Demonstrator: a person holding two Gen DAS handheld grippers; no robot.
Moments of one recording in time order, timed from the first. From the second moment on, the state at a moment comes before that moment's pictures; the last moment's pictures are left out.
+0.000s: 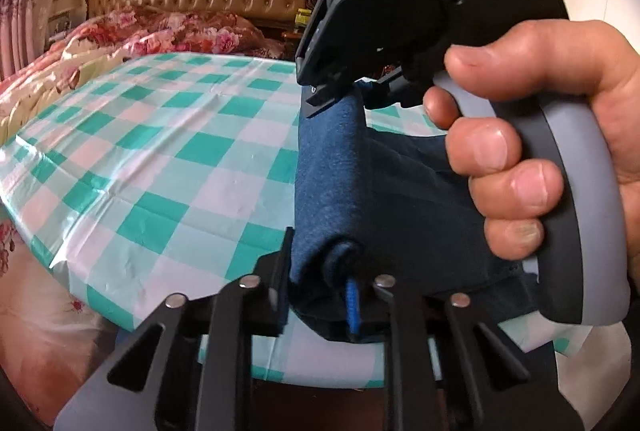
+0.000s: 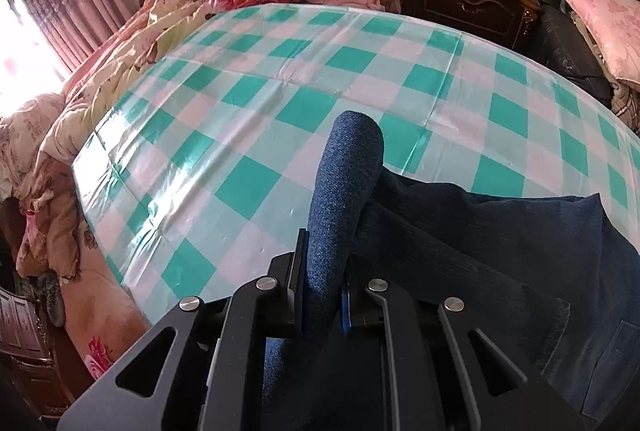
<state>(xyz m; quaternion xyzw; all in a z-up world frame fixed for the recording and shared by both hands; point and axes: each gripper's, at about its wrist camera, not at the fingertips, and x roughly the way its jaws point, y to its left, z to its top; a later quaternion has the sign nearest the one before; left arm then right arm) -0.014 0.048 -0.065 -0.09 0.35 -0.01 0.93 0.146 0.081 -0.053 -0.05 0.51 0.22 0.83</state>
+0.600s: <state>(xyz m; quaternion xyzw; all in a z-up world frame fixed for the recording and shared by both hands) -0.018 -0.114 0.050 0.11 0.18 -0.09 0.97 0.152 -0.122 0.060 0.14 0.44 0.26 0.85</state>
